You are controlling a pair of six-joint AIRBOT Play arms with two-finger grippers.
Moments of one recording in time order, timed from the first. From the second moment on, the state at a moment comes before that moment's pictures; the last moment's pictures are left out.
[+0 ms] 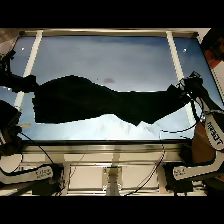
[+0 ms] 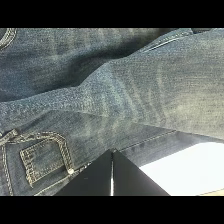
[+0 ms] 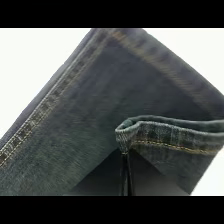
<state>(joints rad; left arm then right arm) 0.36 -1.41 1.48 1.10 -1.44 -1.25 -0.10 -1.57 1.22 -1.88 0.98 2.40</state>
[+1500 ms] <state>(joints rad) 0.82 -1.47 1.08 0.96 -1.38 -0.93 -0.14 -1.04 0.94 -1.63 1.03 2.03</state>
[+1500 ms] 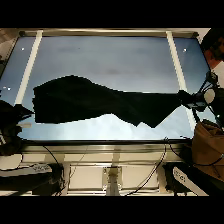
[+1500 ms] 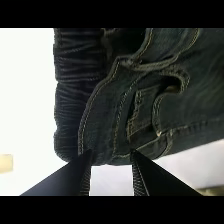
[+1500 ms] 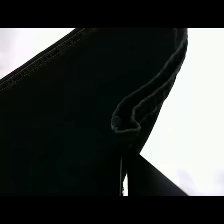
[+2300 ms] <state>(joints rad) 0.83 -1.52 1.06 0.96 -1.35 -0.82 -0.14 -1.04 0.94 -1.55 1.03 1.97</state>
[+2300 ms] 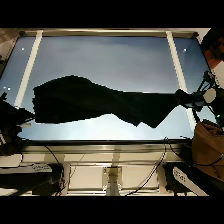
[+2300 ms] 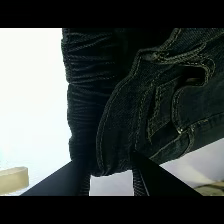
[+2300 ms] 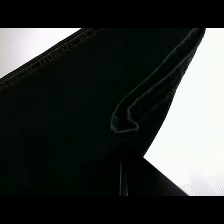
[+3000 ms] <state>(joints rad) 0.79 -1.50 1.17 0.79 -1.41 -0.93 -0.16 -1.07 1.00 -1.54 1.01 1.97</state>
